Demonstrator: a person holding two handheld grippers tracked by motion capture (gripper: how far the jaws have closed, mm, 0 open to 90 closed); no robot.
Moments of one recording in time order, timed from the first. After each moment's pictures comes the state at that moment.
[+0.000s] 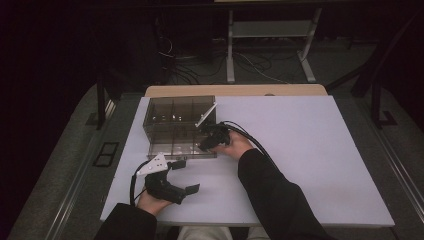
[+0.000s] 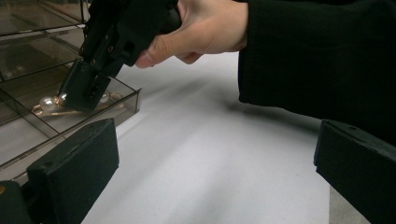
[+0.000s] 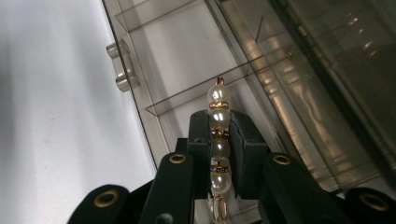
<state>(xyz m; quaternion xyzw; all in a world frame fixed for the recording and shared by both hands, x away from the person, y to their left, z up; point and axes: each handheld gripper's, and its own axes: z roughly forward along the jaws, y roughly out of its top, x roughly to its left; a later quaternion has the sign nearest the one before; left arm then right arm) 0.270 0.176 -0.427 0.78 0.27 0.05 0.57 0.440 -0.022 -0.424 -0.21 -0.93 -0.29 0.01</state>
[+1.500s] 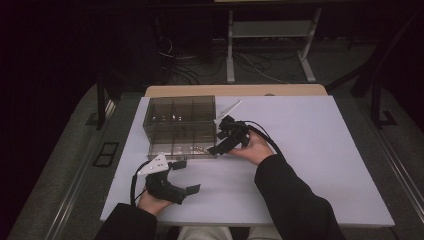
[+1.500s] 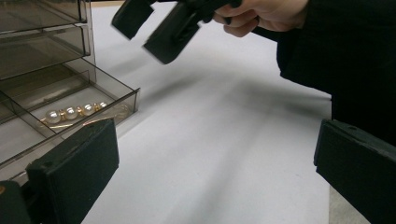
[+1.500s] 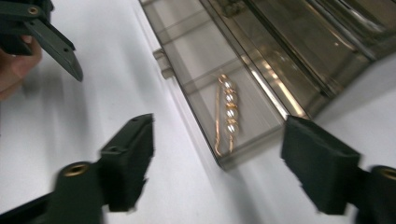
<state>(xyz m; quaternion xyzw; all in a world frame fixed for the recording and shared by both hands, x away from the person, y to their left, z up) 0.271 0.175 -0.427 0.78 0.27 0.04 0.57 0.405 -0.077 -0.382 -0.24 -0.91 -0.35 0.00</state>
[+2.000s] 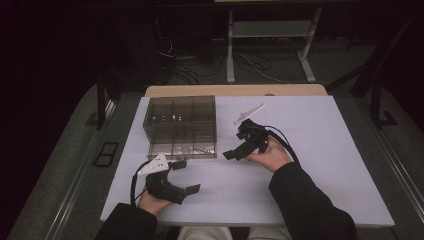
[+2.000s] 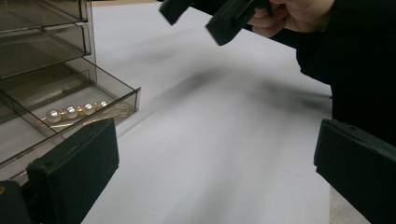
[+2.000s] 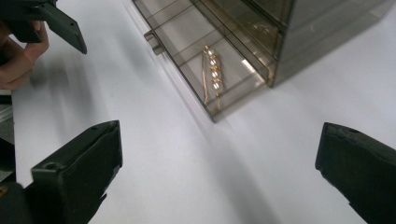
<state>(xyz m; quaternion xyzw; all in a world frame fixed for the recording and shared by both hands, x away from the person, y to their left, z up) 0.271 0.175 -0.427 0.78 0.27 0.05 0.56 0.383 -0.127 -0.380 -0.29 -0.88 -0.37 0.01</state>
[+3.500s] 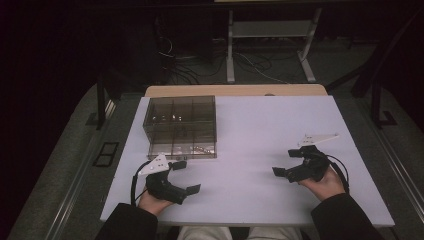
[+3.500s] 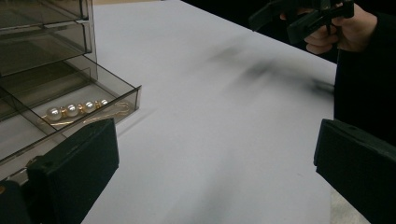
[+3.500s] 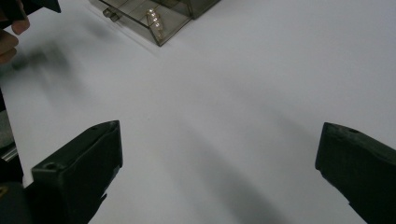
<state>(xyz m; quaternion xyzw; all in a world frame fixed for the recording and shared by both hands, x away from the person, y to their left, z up) 0.270 0.175 -0.428 0.78 0.28 0.05 0.56 0.303 -0.265 -0.402 -0.39 -0.81 -0.42 -0.05</state>
